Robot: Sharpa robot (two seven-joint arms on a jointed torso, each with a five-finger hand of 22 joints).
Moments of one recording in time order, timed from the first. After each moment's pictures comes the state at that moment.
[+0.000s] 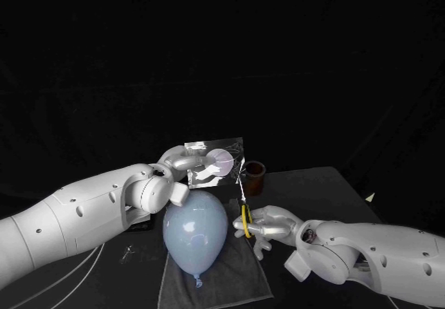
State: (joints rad) left arm 1.28 -0.52 -0.03 1.22 -0.15 -0.22 0.09; left_hand 1.37 -0.10 0.73 -0.04 0.05 0.92 0.17 0.52 0.15 1.24 0.11 0.07 0.07 1.22 0.06 0.17 0.29 0.17 1.25 0.14 0.11 0.07; right arm 1.09 -0.95 -0.17 1.69 -0.36 -0.27 0.12; right_hand 1.24 -0.10 -0.17 0.30 0.05 0.59 0.17 0.25 0.56 0.86 0.18 0.22 0.07 1.26 0.09 1.24 0.68 0.17 1.21 0.18 0.61 0.83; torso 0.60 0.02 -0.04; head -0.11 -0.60
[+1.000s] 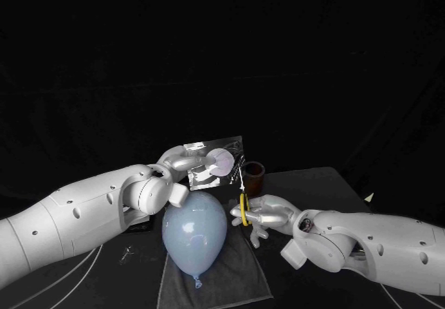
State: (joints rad) left arm 1.28 -0.53 -0.02 1.23 -0.16 -0.21 0.09; left_hand 1.37 -0.11 0.73 -0.04 0.05 0.93 0.17 0.52 0.15 1.24 0.11 0.07 0.07 1.22 0.06 0.17 0.29 0.17 1.25 0.14 0.11 0.07; right arm 1.13 -0.94 -0.15 1.68 -0.34 -0.27 0.12; right_hand 1.25 -0.06 -0.18 0.29 0.05 0.59 0.17 0.27 0.56 0.86 0.18 0.23 0.07 1.26 0.09 1.24 0.68 0.17 1.21 0.18 0.62 0.83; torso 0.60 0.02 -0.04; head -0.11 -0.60
